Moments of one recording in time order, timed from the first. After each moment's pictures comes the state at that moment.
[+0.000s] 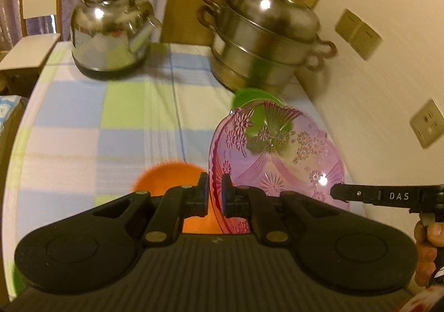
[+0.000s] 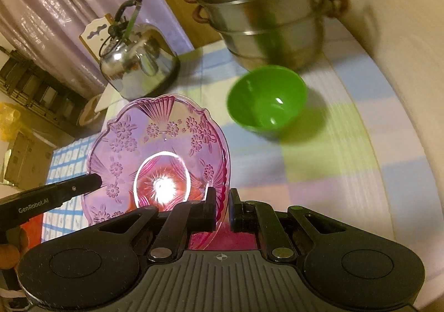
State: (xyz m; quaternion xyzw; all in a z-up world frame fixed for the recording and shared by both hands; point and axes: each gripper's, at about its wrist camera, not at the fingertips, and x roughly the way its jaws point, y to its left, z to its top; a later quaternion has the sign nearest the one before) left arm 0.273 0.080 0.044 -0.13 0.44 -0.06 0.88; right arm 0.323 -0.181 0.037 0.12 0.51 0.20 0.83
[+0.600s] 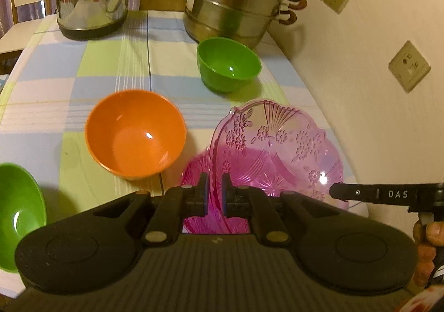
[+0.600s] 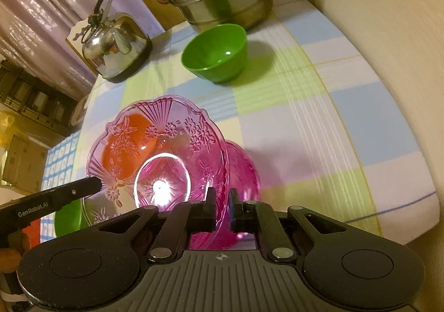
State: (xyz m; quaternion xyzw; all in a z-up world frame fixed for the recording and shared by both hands) left arm 0.197 0.008 0.005 -0.12 0.47 -0.08 0.87; right arm 0.237 -0.257 0.001 0.15 0.53 0.17 0.82
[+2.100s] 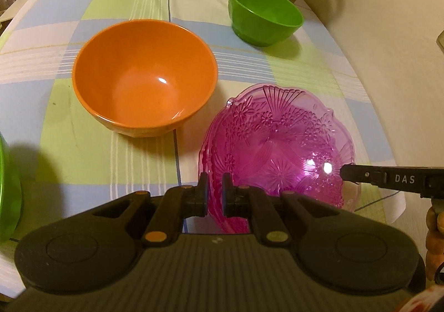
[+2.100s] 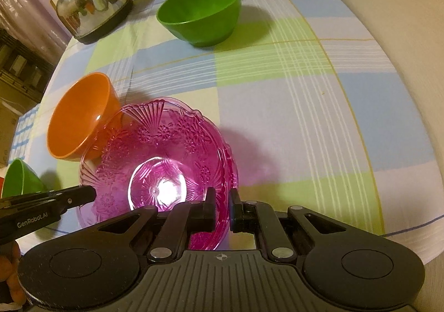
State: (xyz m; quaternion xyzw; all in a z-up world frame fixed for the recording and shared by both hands) left arm 0.216 0.008 -0.090 -0.13 0.52 -0.04 0.84; right arm 0.260 -0.232 -0.079 0.07 0.56 0.16 0.81
